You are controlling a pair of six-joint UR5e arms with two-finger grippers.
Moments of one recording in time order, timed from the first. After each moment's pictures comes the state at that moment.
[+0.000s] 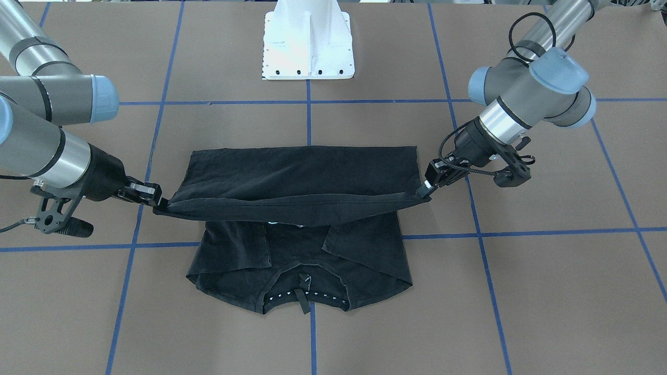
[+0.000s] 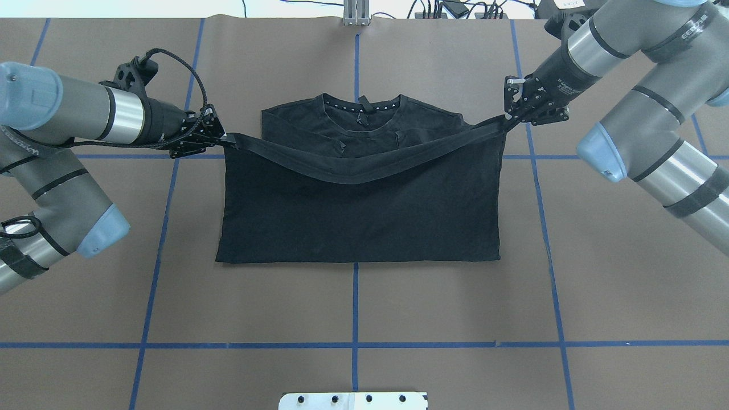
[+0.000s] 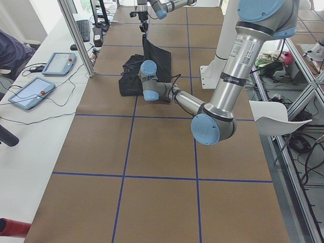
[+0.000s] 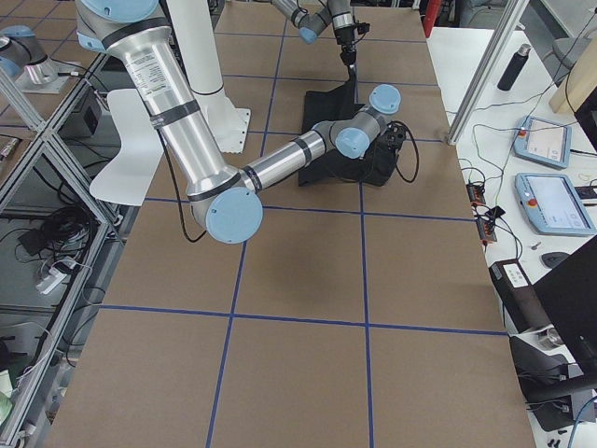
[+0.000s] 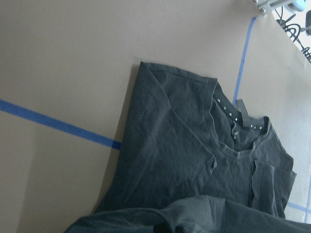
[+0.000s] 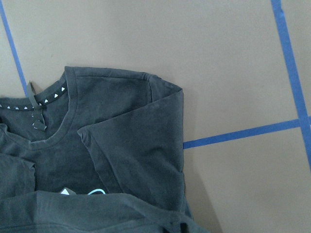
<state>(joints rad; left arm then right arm) -0.84 -1.95 -1.57 -2.54 -2.09 -1.68 1.02 -1.08 1.57 -1.26 2.46 1.21</state>
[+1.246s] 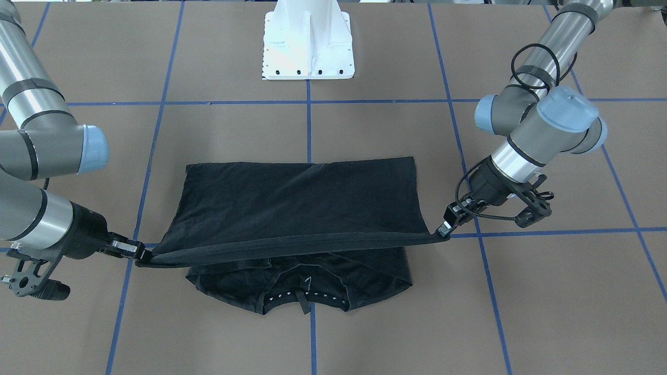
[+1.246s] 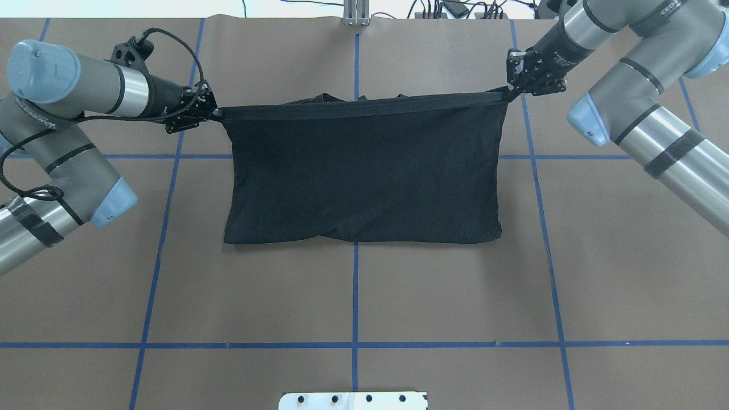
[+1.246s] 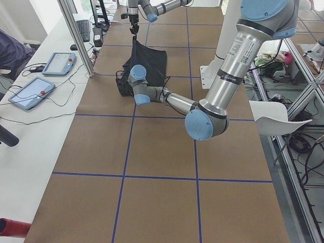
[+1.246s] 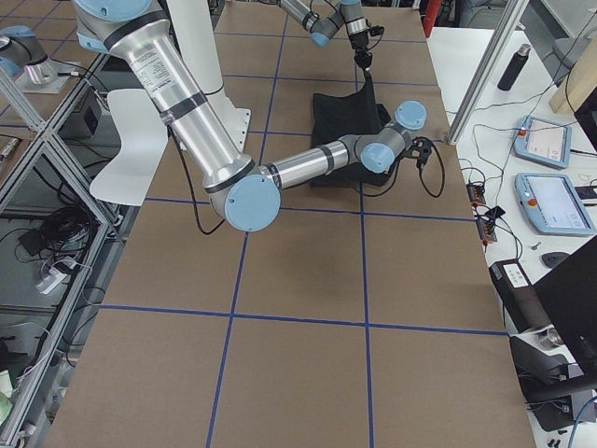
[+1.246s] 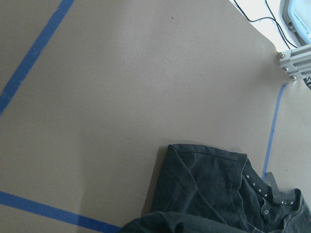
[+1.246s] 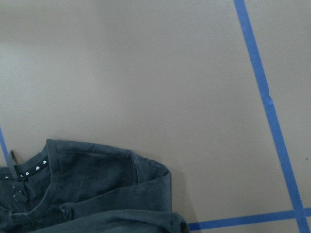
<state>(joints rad) -0.89 -2.03 -1.39 -2.54 -2.05 -1.68 1.06 -0.98 1.27 -1.10 2.43 1.20</state>
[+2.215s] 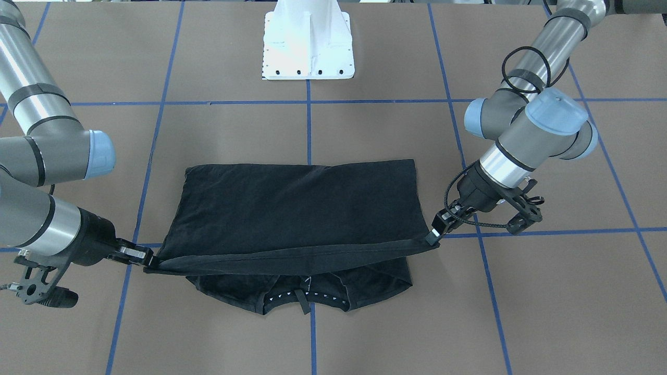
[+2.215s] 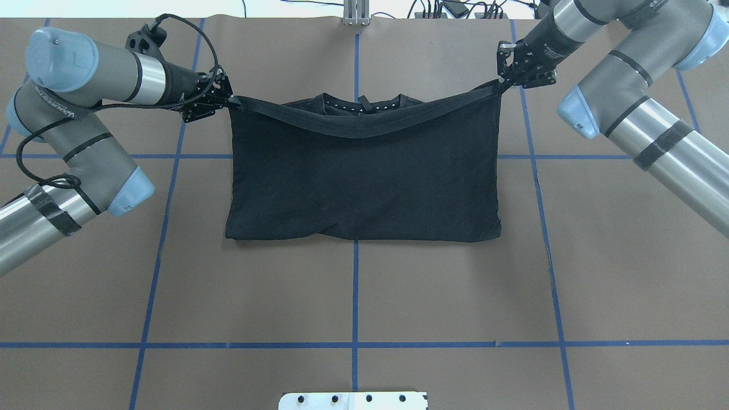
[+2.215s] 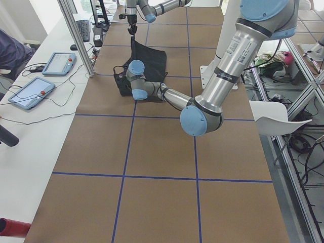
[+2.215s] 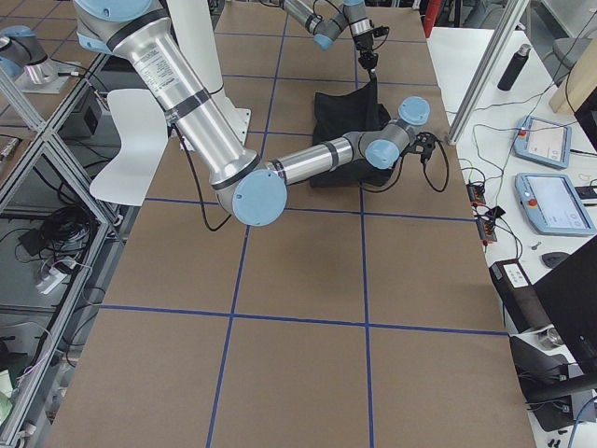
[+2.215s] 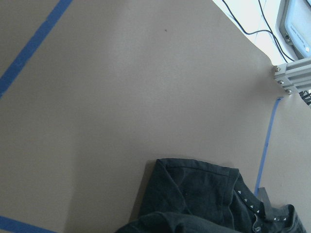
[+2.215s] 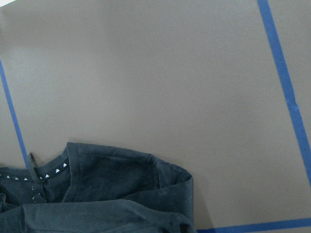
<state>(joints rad) -0.88 -2.09 -1.37 -2.54 -2.03 -1.75 1.06 -0.93 1.25 -1.08 2.43 1.21</state>
